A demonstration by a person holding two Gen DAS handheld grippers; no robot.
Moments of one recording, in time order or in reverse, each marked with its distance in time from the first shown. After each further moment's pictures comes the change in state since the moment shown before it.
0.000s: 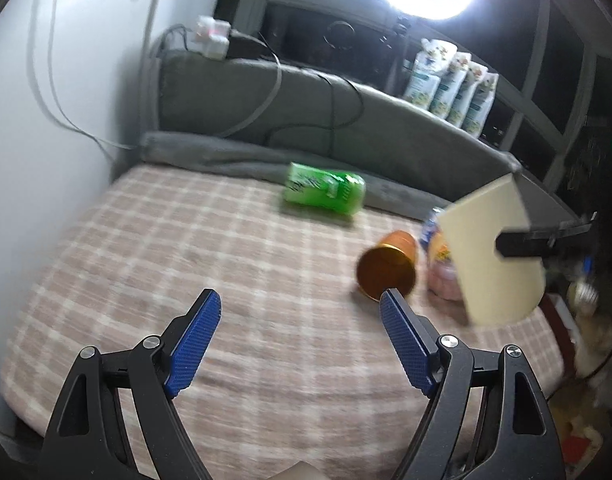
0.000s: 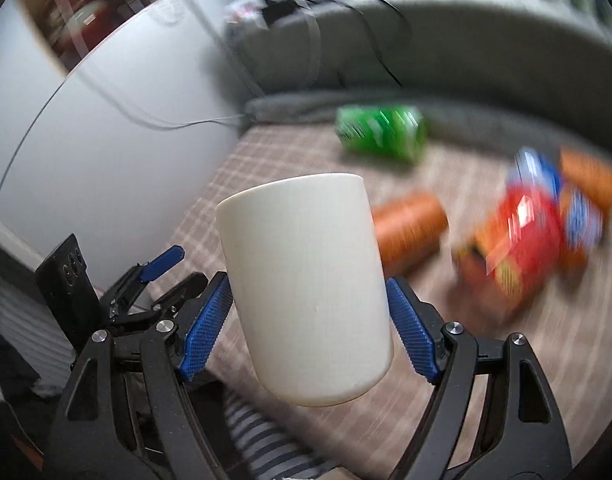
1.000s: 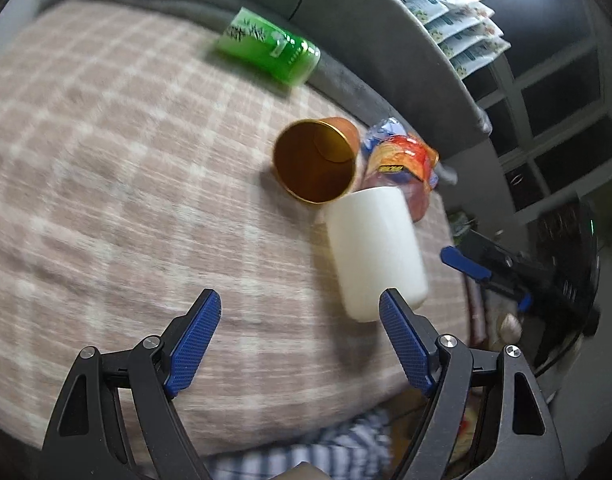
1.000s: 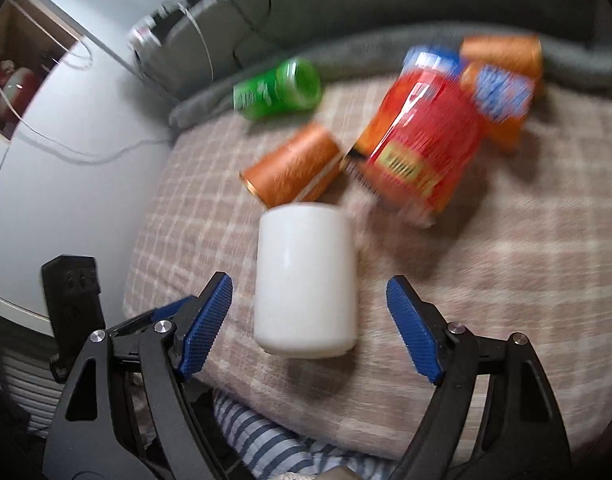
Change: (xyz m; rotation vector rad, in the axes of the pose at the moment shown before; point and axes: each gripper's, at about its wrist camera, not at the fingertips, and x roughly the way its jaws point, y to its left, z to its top) left arm 0.066 -0.017 -0.024 -0.278 0.443 -0.332; right arm -0.025 -0.065 -0.042 0.165 -0.090 -0.130
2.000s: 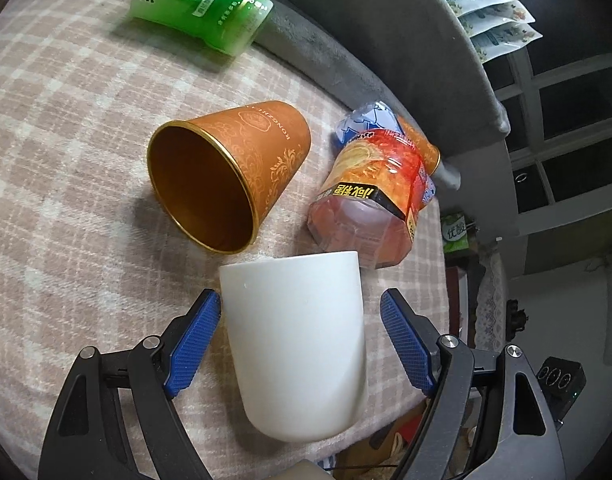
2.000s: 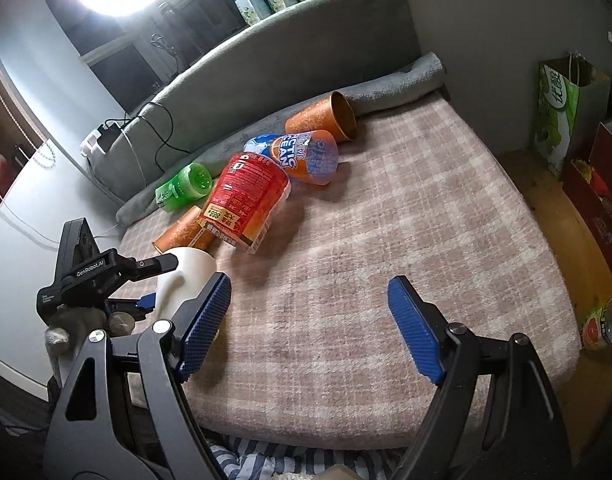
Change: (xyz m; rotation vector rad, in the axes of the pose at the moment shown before) left arm 0.073 -0.051 0.044 -0.056 0.115 0.017; right arm -0.087 -0.095 -0.070 0.223 -0.280 -0.149
